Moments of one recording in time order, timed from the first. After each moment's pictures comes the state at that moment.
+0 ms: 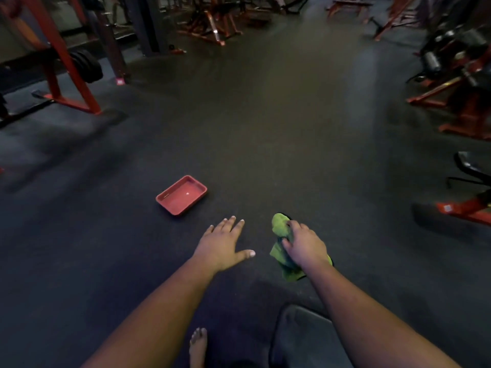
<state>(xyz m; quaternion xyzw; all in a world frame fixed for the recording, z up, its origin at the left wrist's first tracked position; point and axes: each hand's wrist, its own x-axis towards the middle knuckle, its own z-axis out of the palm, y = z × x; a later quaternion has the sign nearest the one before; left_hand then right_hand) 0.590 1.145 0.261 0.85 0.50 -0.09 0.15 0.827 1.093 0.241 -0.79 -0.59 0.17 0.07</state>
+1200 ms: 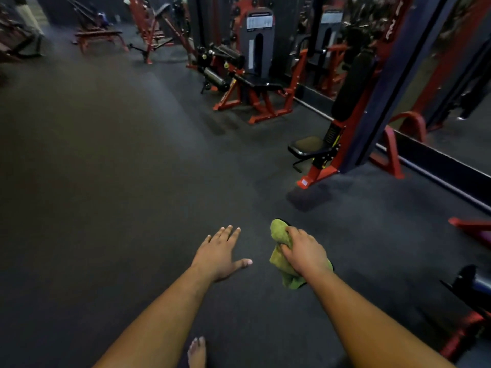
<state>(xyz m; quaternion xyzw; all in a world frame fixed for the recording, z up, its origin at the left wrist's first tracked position) 1.088 1.624 0.281 0.98 0.09 -0.12 0.10 1.197 1.400 0.271 -0.97 -0.20 0.08 0.12</state>
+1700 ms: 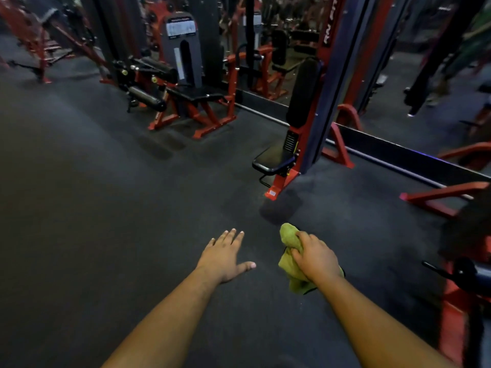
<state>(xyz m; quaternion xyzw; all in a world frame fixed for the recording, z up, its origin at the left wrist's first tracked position) 1.368 1.787 0.278 0.98 -0.08 -0.15 0.09 1.384 1.524 0.277 -0.99 -0.02 0.05 0.13</state>
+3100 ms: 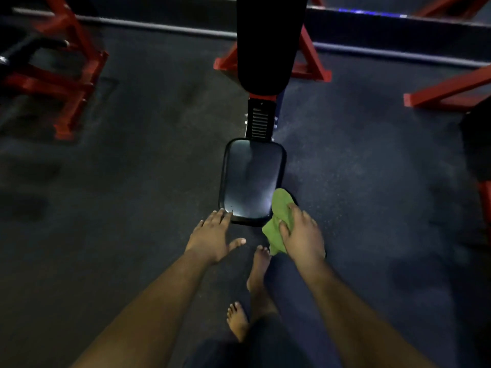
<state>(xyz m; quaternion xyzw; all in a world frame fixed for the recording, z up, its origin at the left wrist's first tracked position) 2.321 1.797 0.042 0.91 -0.27 -0.32 0.04 2.209 1.587 0.031 -0.91 0.31 0.08 0.26</state>
